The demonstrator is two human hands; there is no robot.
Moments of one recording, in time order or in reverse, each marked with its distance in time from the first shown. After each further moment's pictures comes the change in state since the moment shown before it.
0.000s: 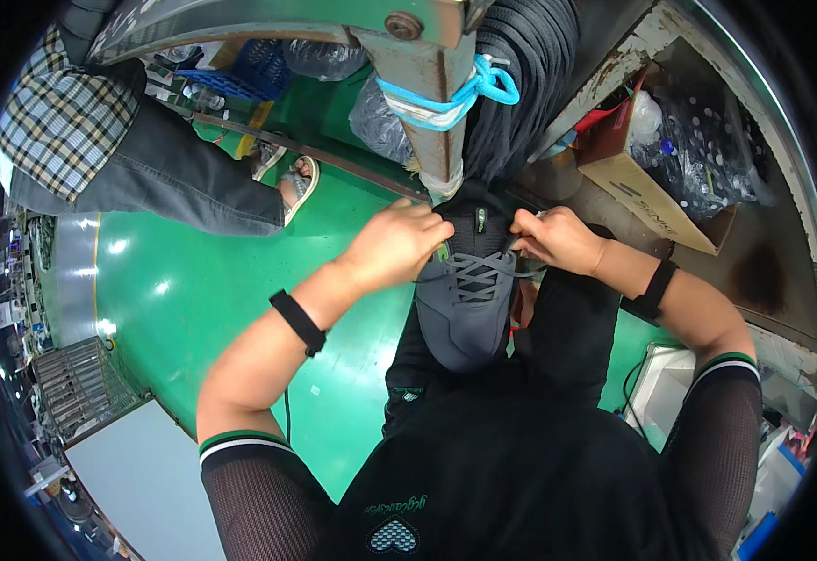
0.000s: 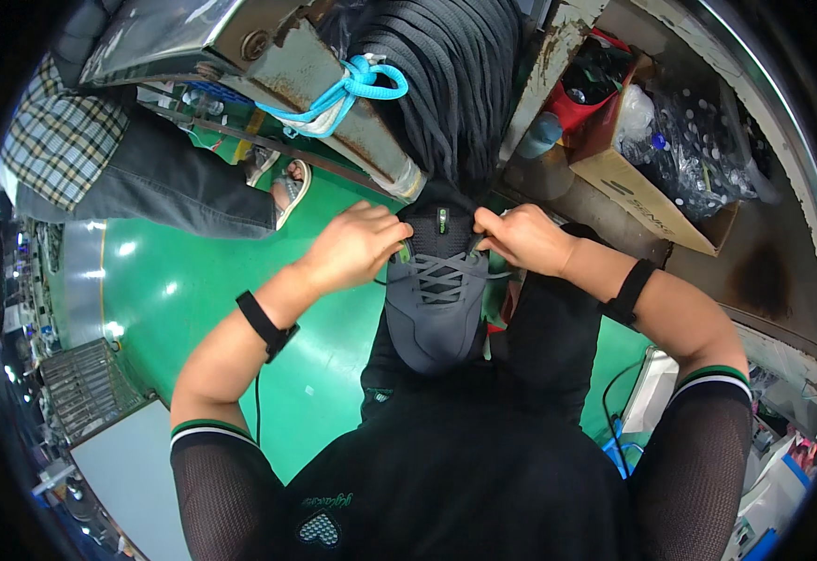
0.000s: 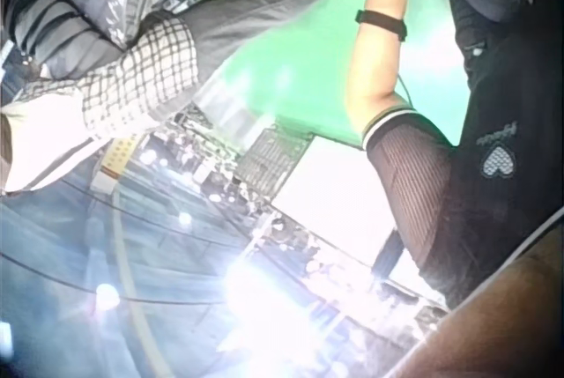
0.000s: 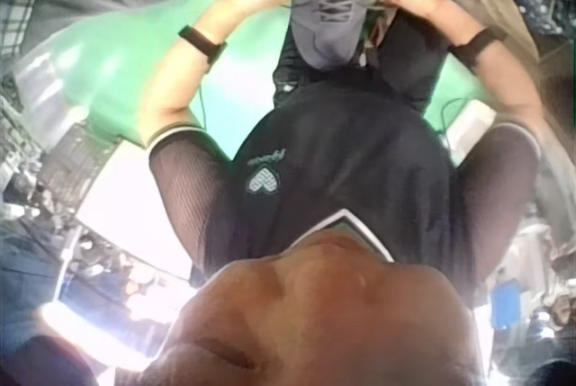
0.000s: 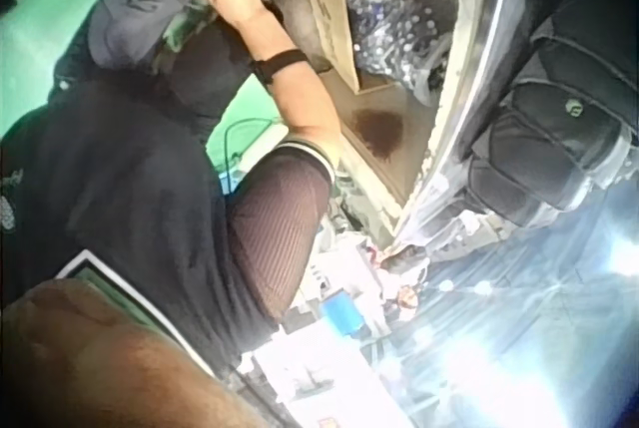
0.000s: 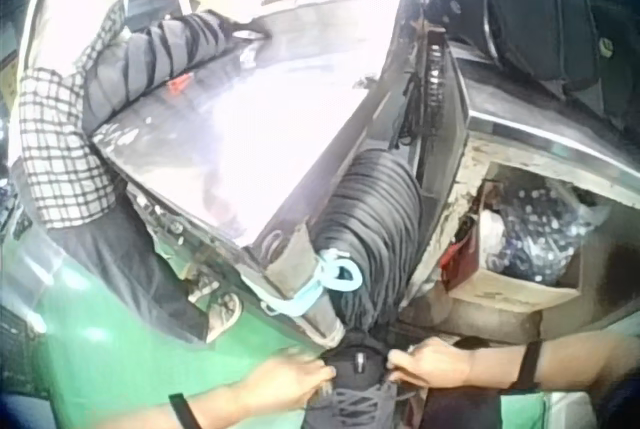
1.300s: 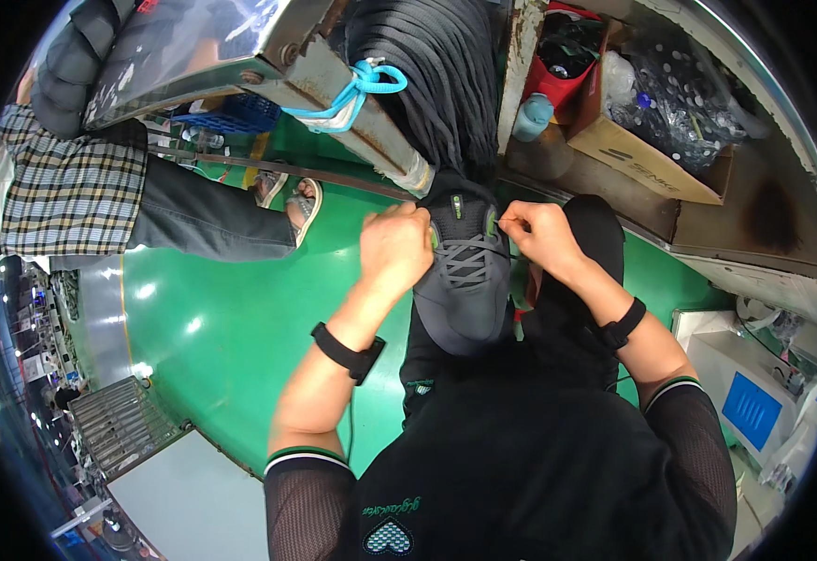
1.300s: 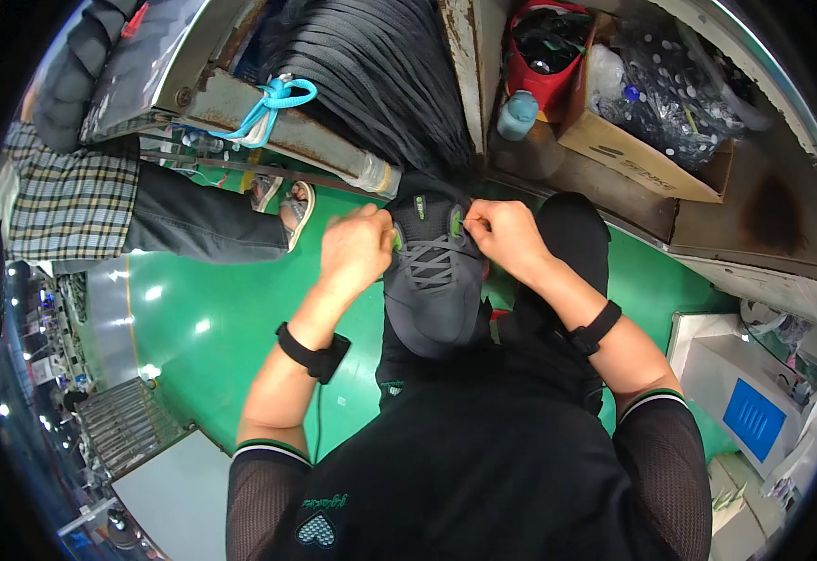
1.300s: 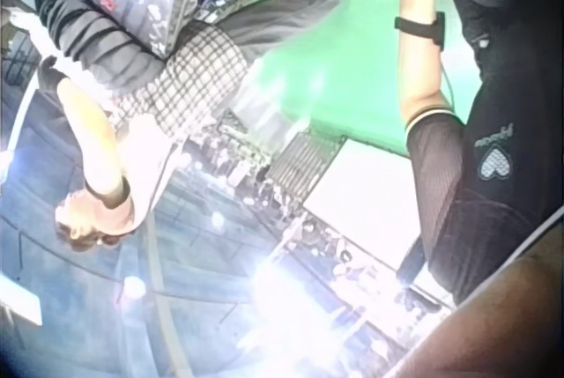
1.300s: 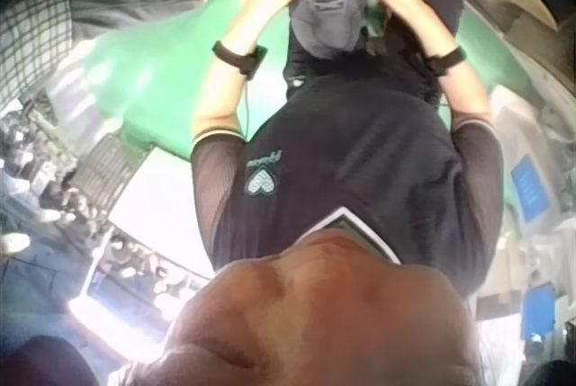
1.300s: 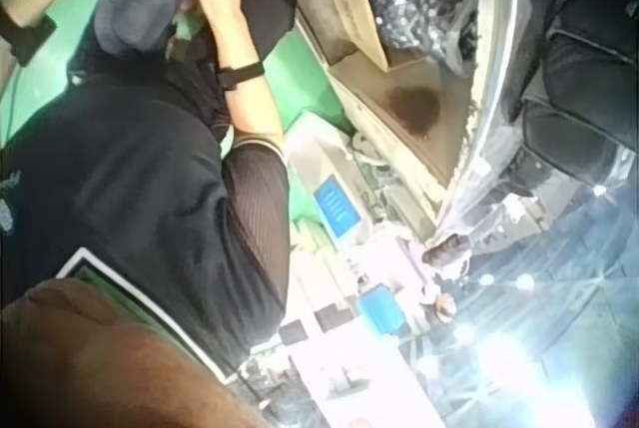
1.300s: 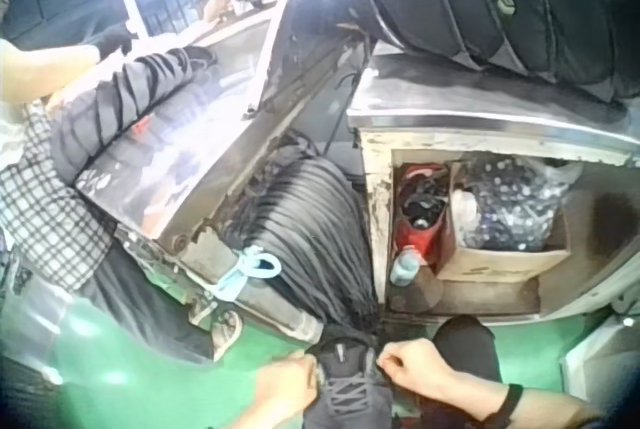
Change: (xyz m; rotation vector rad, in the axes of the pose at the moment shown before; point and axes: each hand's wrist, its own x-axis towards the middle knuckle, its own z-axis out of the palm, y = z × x) left_hand 0.024 0.043 -0.002 0.048 0.094 -0.586; right_hand -0.014 -0.049 0.012 0.508 0.487 0.646
